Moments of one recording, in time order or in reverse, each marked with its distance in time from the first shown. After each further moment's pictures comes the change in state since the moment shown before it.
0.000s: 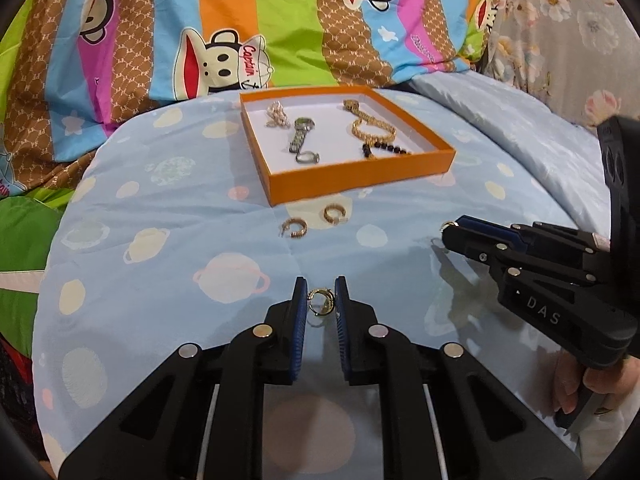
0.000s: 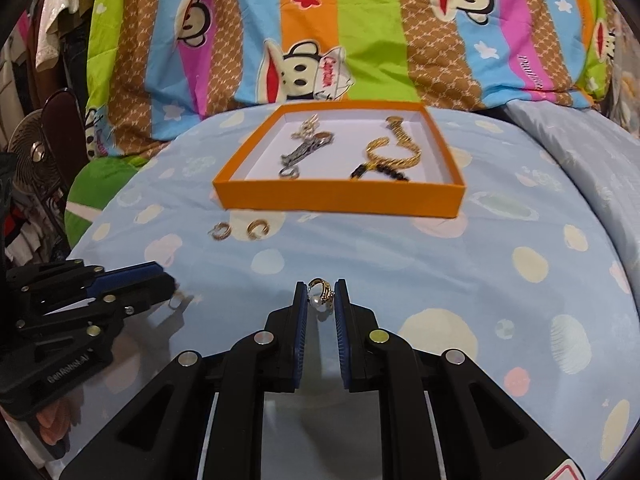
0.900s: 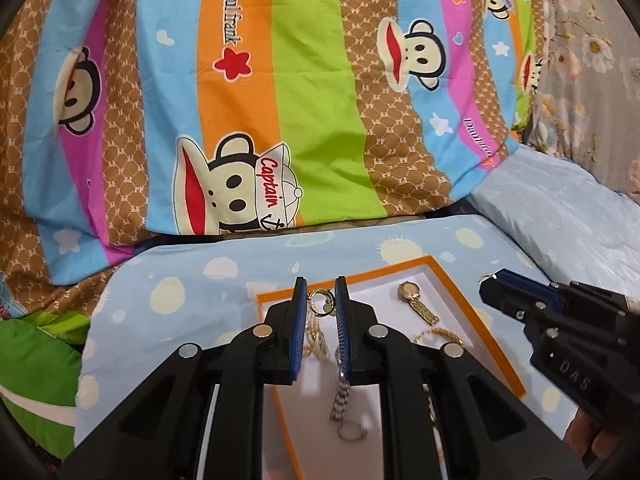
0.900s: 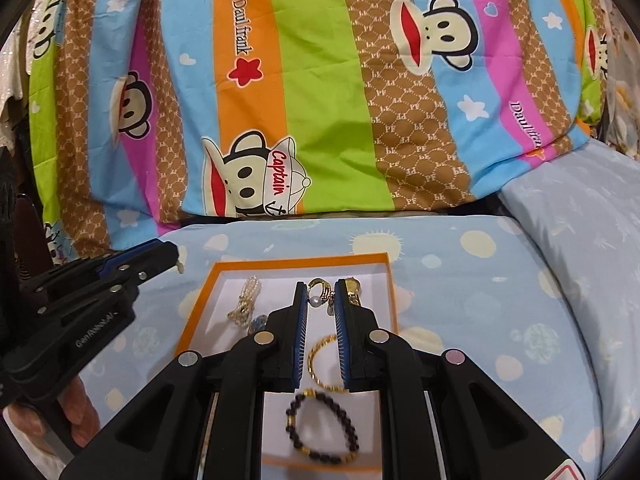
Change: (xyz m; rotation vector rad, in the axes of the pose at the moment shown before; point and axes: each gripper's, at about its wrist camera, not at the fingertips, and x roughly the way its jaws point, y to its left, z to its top) left arm 0.083 0.026 0.202 -0.014 -0.180 0.123; right arm 0.073 -0.055 0.179 0.091 -0.099 -0.013
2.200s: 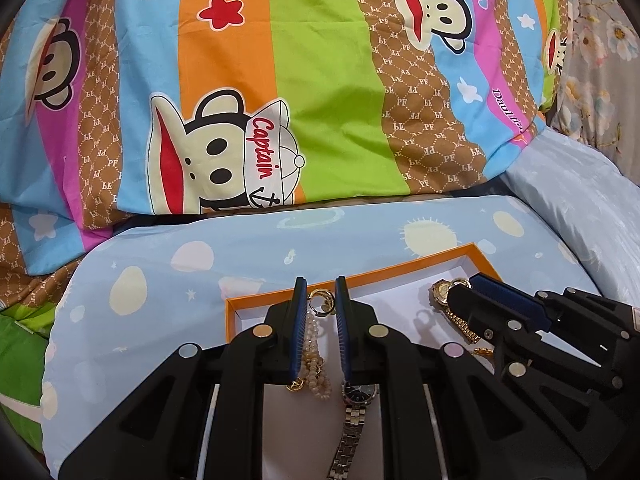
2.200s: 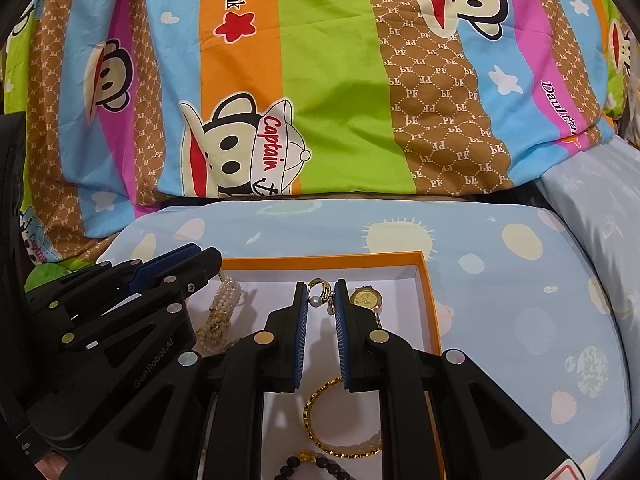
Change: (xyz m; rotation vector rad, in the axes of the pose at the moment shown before) left arm 0.076 -0.003 -0.007 -0.012 0.074 0.036; right arm 0.072 0.008 0.000 -0.021 0.060 -0.004
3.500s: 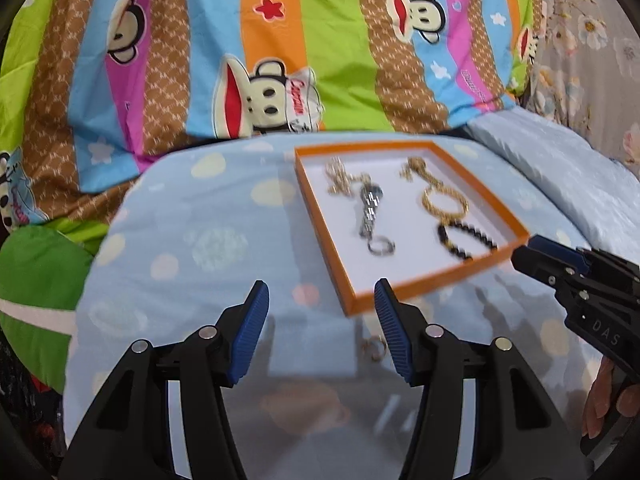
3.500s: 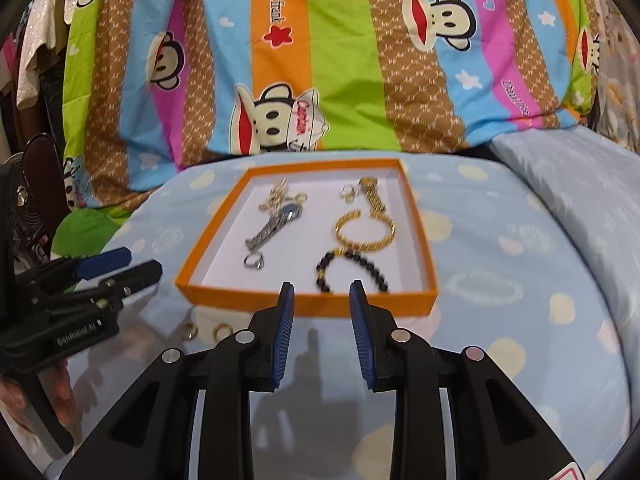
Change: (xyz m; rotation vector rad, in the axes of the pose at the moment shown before) left arm -0.137 0.031 -0.139 -0.006 0.039 -0.028; right arm -0.128 0.024 -0.136 -0.044 -0.027 -0.005
